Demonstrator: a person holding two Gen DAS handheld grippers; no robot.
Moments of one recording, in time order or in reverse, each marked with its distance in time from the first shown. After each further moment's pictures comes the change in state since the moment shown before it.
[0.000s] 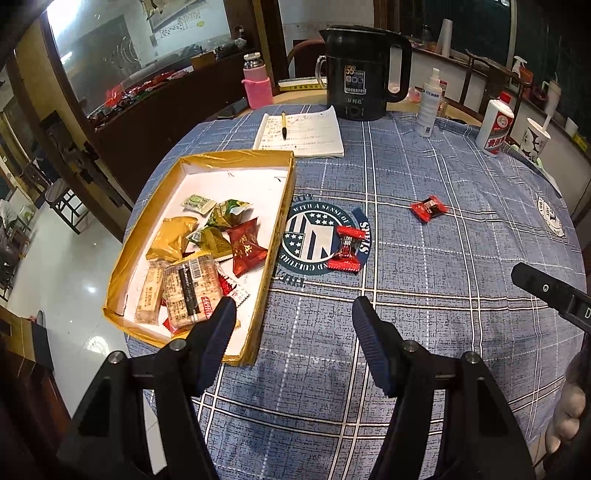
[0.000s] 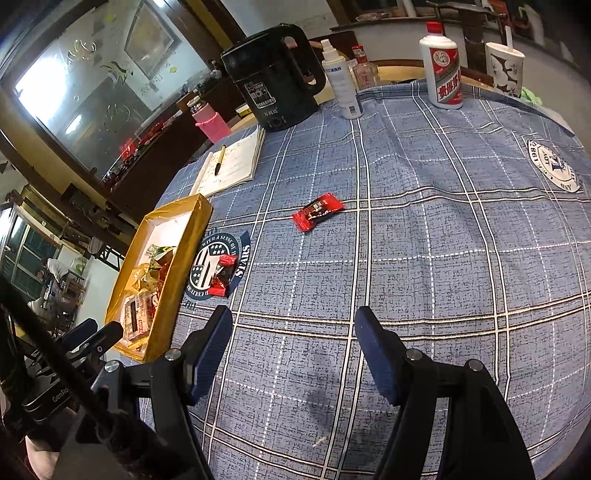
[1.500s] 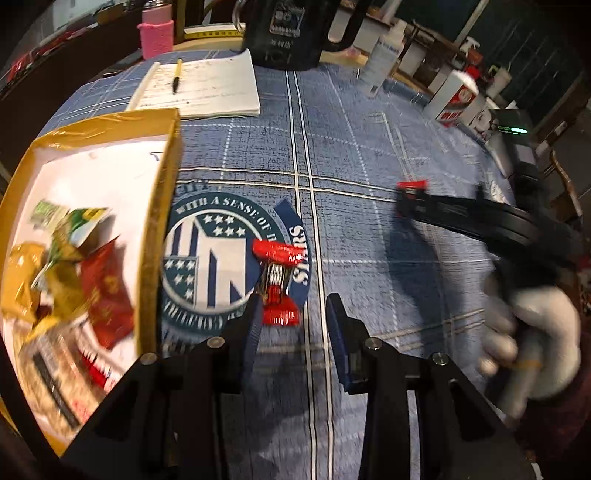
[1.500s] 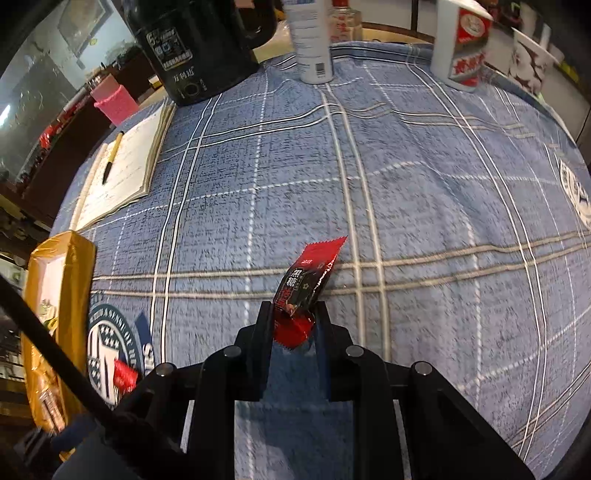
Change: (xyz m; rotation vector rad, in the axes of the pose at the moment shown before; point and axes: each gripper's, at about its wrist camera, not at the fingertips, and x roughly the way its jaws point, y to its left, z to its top) left arm 0.133 -0.017 0.054 0.083 0.180 -0.410; right arm 0.144 -0.014 0.083 0.073 0.125 -0.286
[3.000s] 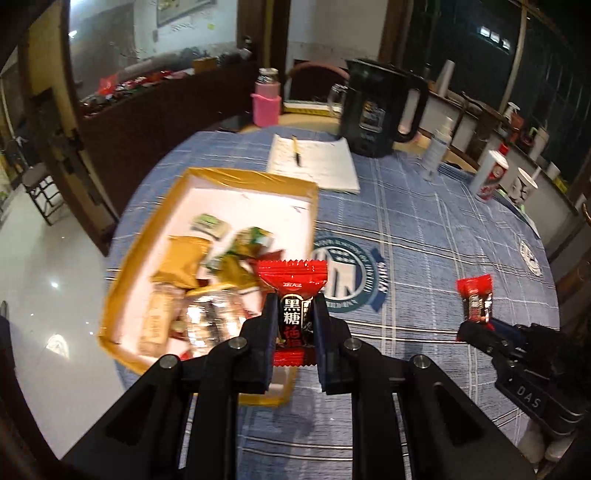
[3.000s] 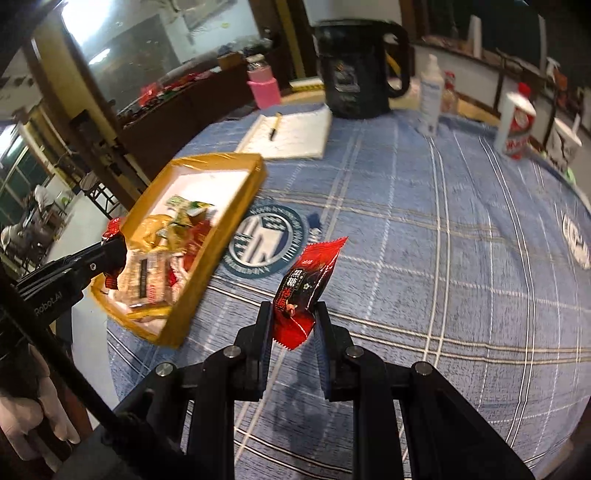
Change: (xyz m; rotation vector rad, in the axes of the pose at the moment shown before) left arm -0.144 0.043 -0.066 -0.140 -0.297 0.253; right arm -0.130 0.089 -0.122 -0.349 -0.133 0.177
